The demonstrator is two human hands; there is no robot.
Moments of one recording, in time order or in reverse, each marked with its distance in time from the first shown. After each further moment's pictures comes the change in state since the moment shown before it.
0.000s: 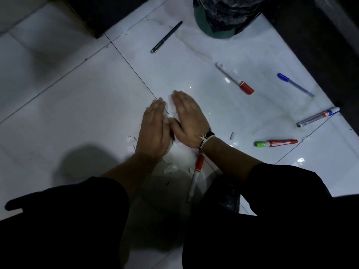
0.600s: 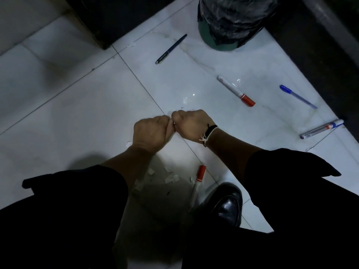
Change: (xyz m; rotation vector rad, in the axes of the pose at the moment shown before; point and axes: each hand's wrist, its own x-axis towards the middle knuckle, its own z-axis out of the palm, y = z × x) left_hand 0.035 -0.021 -0.006 0.588 0.108 0.299; right_hand 0.030 0.014 -0.007 -0.400 0.087 -0.366
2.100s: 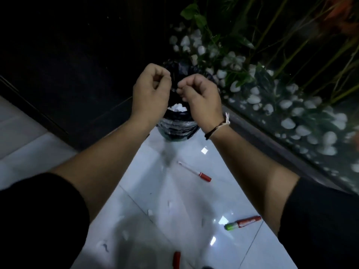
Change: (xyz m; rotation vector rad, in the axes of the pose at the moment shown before) left_hand 0.314 0.072 -0.192 -1.099 0.259 -0.272; right_hand 0.097 0.140 -0.265 0.958 0.691 0.678
